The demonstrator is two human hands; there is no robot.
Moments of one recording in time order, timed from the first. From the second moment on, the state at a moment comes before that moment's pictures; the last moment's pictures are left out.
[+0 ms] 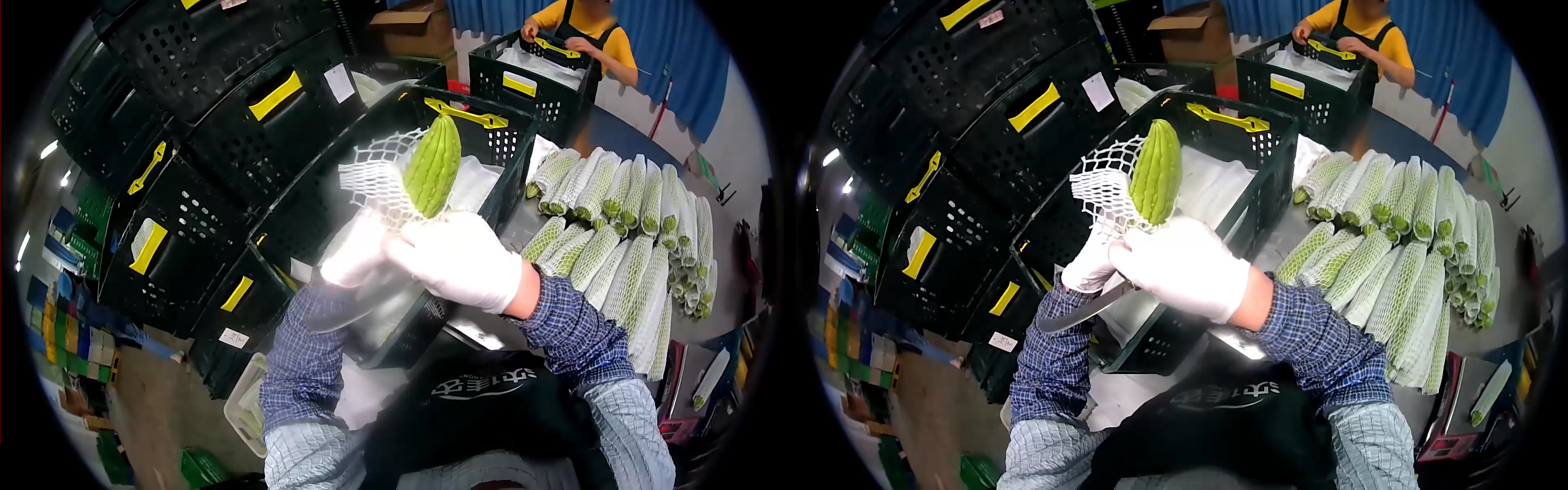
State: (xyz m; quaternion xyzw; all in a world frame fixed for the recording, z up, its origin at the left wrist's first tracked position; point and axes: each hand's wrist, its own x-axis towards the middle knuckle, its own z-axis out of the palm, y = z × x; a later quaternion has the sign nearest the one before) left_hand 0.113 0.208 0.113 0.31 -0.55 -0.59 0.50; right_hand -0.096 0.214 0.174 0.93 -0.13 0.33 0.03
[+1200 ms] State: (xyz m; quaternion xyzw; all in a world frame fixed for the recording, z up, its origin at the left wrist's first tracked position) left_hand 0.112 0.194 0.135 0.37 -0.75 0.29 0.46; right_hand -0.125 0.212 0.127 0.92 -0.17 0.36 0.05
